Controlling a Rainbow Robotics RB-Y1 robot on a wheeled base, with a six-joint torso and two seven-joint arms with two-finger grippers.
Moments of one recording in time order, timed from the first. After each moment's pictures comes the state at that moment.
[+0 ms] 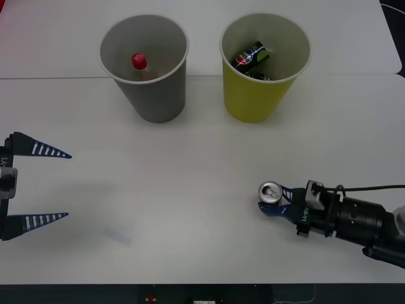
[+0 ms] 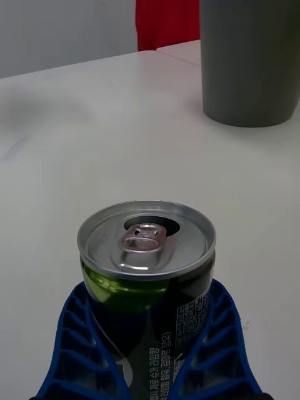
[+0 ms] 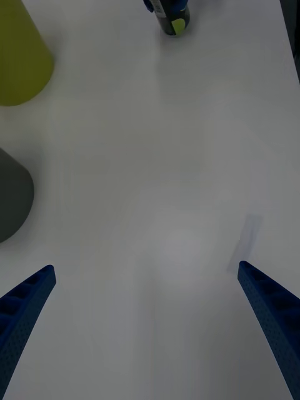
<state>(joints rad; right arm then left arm) -0.01 -0.48 0.04 -1.38 1.24 -1.12 0.37 0.26 1.13 0.26 -2.01 -1.31 -1.13 -0.09</state>
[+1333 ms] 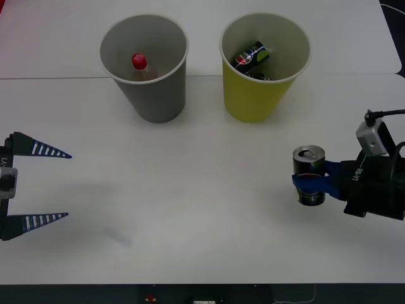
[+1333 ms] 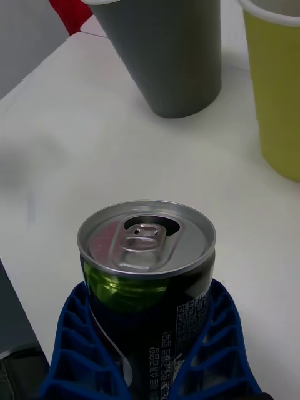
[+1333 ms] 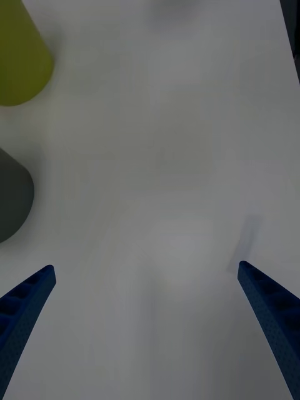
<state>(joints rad) 0.22 -0.81 -0.18 -2.26 1.59 -1.03 -1.02 0.26 1.13 0.26 -2.01 -1.31 -1.13 -0.09</state>
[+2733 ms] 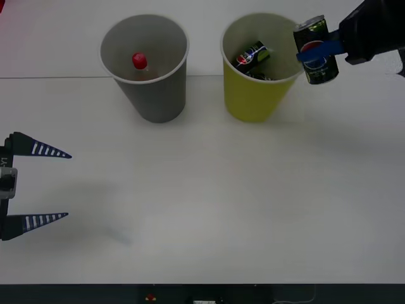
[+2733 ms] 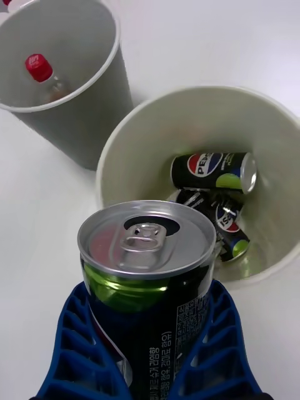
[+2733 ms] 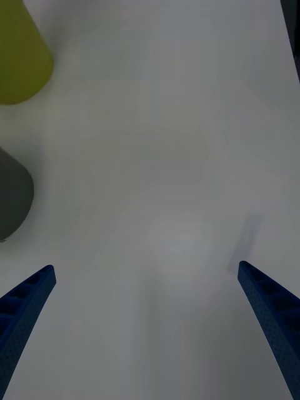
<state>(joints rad) -0.79 -0.94 0.08 -1.74 1.77 -1.41 -1.31 0.26 1.13 0.26 -2.01 -1.31 -1.13 -0.09</state>
